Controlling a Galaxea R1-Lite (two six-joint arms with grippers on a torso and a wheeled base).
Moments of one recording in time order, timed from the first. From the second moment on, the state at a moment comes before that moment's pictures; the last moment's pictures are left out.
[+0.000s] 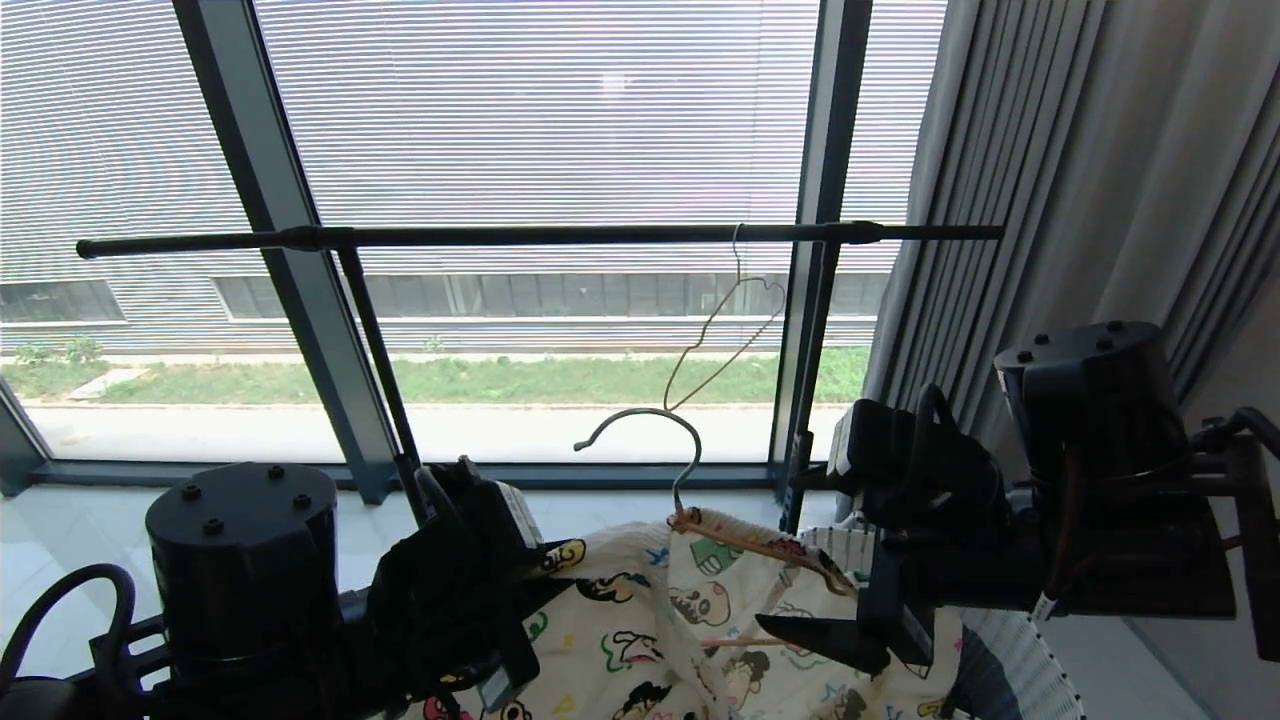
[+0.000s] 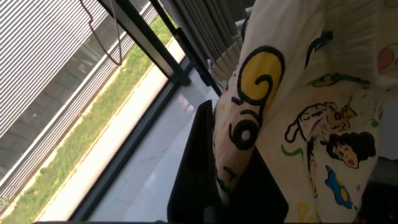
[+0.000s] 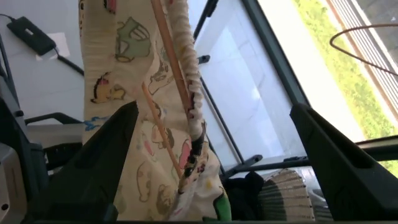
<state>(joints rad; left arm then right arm) -0.61 1.53 -0.36 -0.85 -0.23 0.53 0.82 1.57 -0.87 -0.16 0.26 -0.41</state>
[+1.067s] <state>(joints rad) -0.66 1.50 -0.36 -0.85 -0.23 0.54 0.85 1.63 -0.88 -0.14 0.24 -0.43</state>
